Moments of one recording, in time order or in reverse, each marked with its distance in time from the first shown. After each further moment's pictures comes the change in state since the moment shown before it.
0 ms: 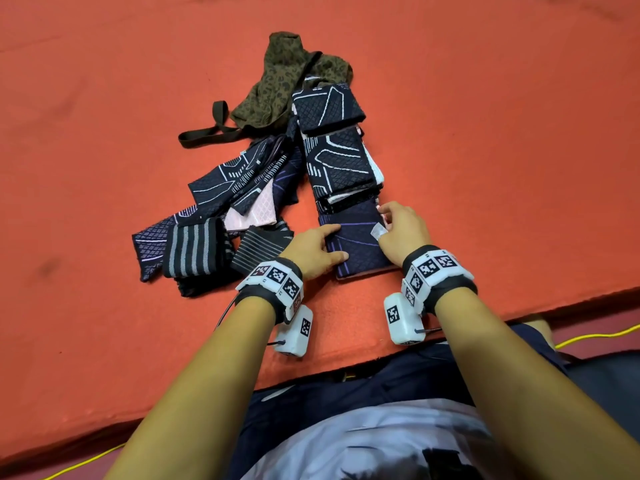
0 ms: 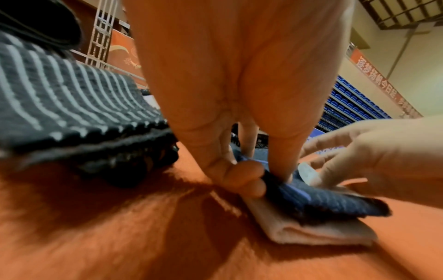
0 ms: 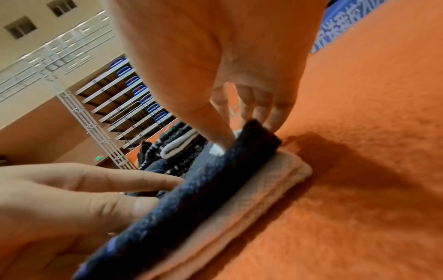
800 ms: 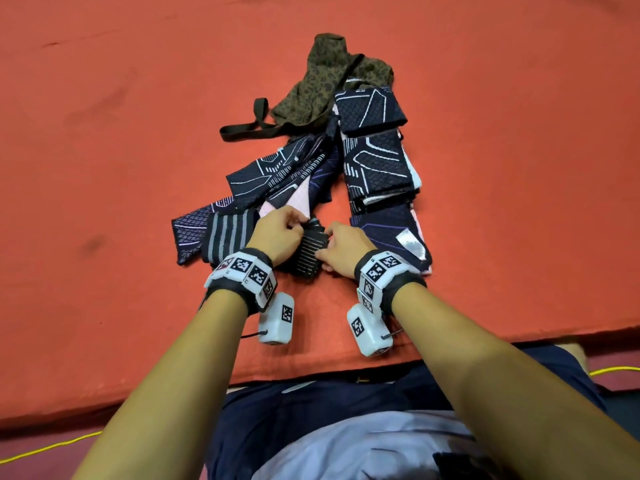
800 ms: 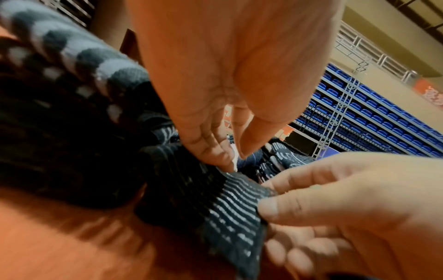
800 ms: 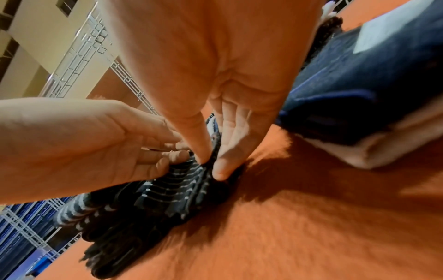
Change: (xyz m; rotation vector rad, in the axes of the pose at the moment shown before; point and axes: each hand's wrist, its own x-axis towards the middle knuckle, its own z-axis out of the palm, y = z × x) left_hand -0.033 -0.052 -0.069 -0.019 0.385 -0.154; right_hand -0.015 -0.092 0.086 0.029 -0.386 -0.171
